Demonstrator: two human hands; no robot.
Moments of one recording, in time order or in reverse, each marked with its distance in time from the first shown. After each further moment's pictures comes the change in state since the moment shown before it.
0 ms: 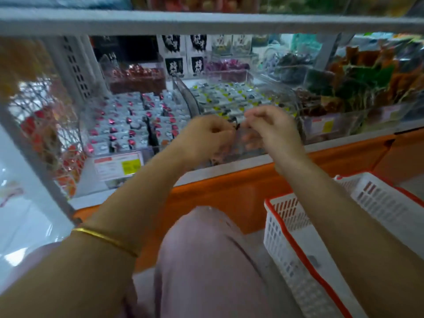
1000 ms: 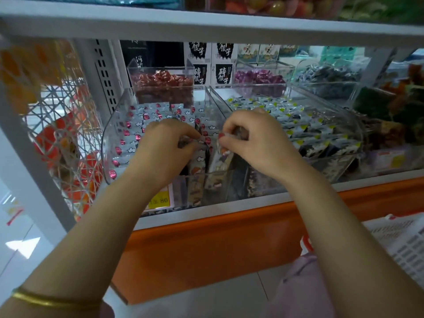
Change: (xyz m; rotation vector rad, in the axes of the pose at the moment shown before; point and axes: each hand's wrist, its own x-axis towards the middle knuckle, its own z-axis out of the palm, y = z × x) left_hand 0.017 -0.077 -0.086 0.544 0.420 0.075; right_hand 0.061 -0.015 0.087 -0.597 -0.320 -0.444
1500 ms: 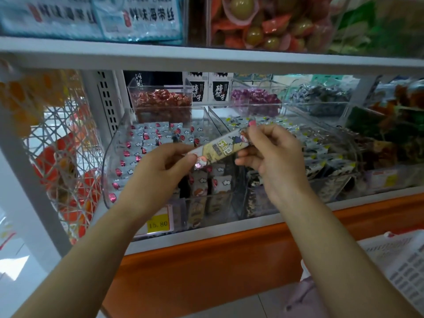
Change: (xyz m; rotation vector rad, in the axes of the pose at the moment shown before) left_hand -0.012 -0.002 -0.006 -0.542 -0.030 -0.179; right_hand -0.005 -0.005 0.001 1.094 0.417 0.390
